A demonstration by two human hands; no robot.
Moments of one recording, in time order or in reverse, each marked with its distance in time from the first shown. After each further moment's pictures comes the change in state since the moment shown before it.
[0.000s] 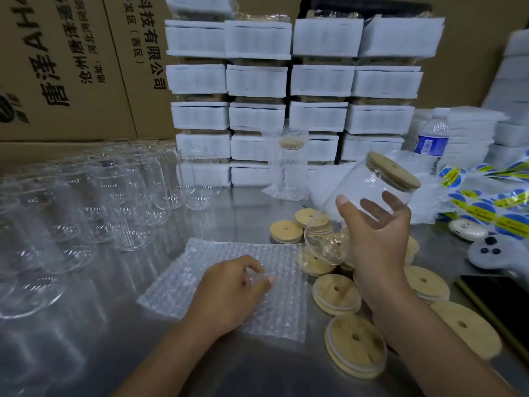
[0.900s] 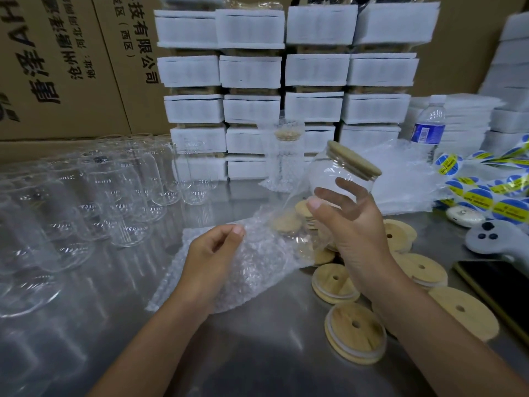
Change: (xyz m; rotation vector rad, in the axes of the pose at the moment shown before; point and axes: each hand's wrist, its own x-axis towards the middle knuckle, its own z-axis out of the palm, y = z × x) left_hand 0.014 0.004 -0.009 -0.758 0.231 -0.221; right_hand -0.013 -0.013 0.005 0.098 -0.350 0.102
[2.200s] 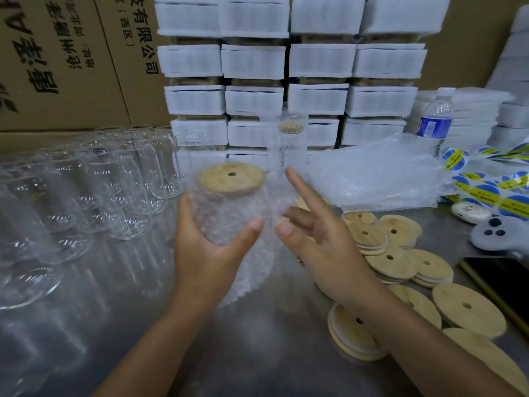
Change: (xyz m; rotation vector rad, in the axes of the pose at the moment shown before) left_hand -0.023 0.024 0.001 0.032 0.171 0.477; right_hand -0.026 0.008 0.014 -0.393 -0.449 -0.141
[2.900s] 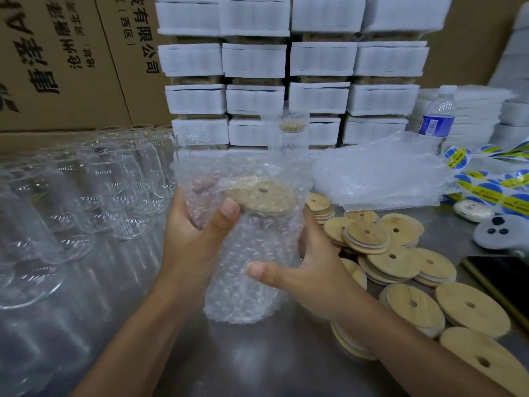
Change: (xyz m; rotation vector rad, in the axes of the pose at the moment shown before) left_hand 0.013 0.003 -0.015 -0.382 -0.153 -0.208; right_hand -0.003 0.009 0.021 0.207 -0.047 -0.003
